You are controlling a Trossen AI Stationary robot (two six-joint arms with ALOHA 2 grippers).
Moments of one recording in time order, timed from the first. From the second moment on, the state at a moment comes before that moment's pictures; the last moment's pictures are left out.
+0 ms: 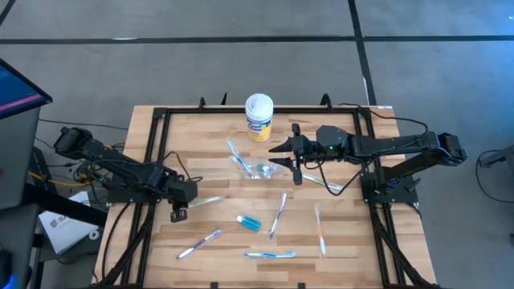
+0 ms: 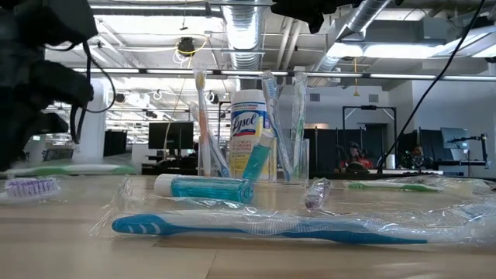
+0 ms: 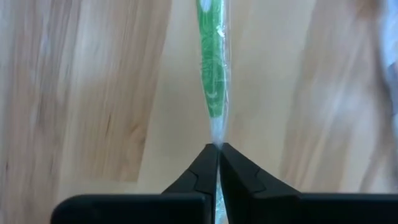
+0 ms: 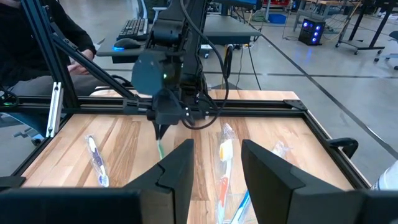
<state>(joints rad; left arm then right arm) -0.31 1.05 0.45 -0.69 0.09 -0.56 -0.02 1.26 0.95 0.10 0.00 -0.04</state>
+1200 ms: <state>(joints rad) -0.31 1.05 0.72 -0.34 0.08 -0.87 0.14 1.26 0.95 0.00 0.14 -0.32</state>
